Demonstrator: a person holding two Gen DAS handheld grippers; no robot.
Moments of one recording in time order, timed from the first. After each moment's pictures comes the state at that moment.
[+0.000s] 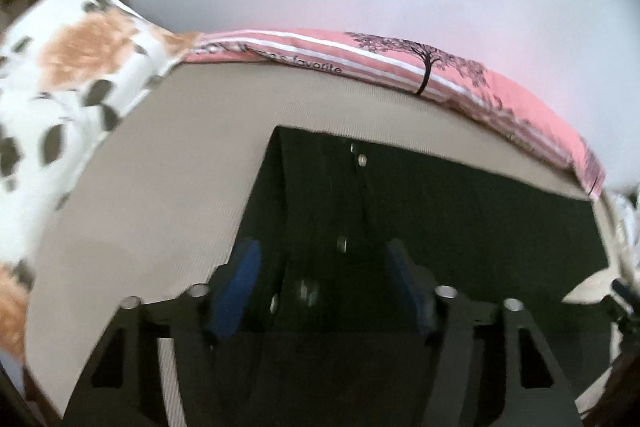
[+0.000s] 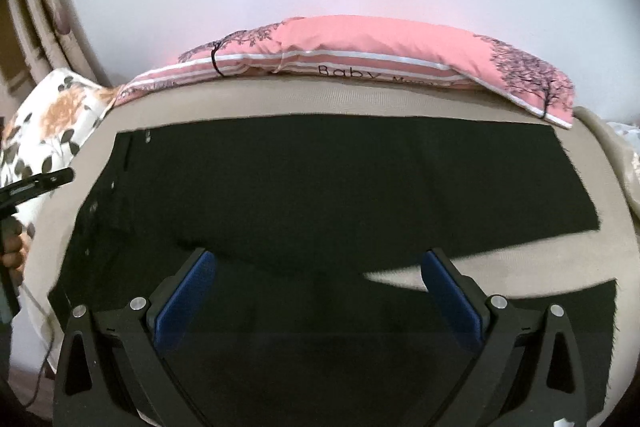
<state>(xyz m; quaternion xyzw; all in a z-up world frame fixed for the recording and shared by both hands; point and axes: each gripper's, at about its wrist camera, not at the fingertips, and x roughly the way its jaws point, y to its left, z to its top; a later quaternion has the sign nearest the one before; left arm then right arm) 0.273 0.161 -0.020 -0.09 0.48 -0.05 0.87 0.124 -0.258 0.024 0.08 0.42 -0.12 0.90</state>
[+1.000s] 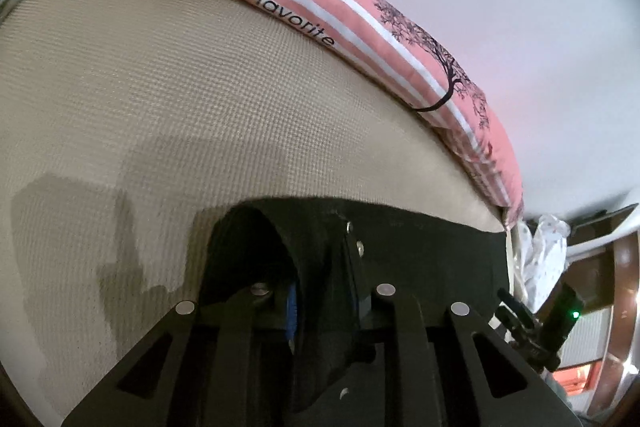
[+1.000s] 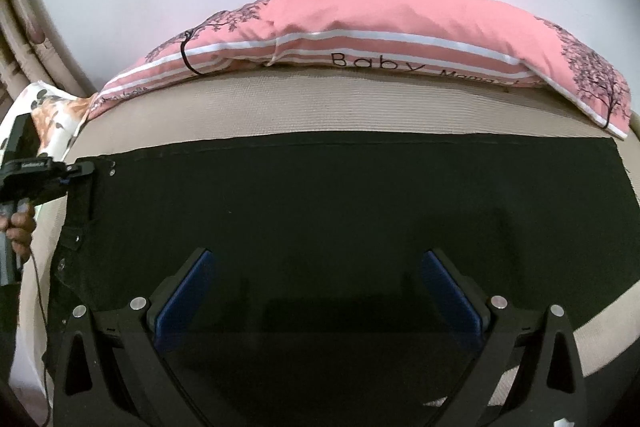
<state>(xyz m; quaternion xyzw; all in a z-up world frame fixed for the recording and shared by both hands) 0.430 0.196 -0.102 -0.26 0.56 -0.22 0.76 0.227 -0.269 -0.028 0.10 0.45 -0.10 0.88</state>
